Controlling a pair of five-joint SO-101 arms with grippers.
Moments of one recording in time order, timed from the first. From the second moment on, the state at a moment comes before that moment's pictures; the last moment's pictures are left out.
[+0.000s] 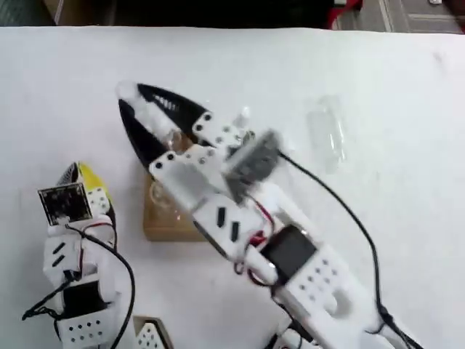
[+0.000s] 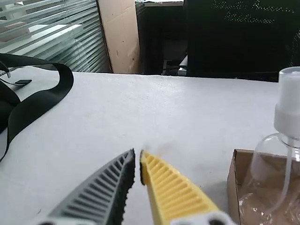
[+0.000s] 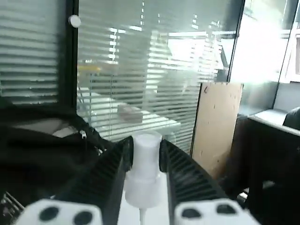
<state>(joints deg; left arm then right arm) -20.3 -103.9 96.4 31.2 -1.7 -49.0 -46.7 35.8 6.6 5.2</state>
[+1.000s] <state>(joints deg) -20.3 -103.9 96.4 31.2 -1.7 -49.5 -51.2 53.6 -5.3 5.2</state>
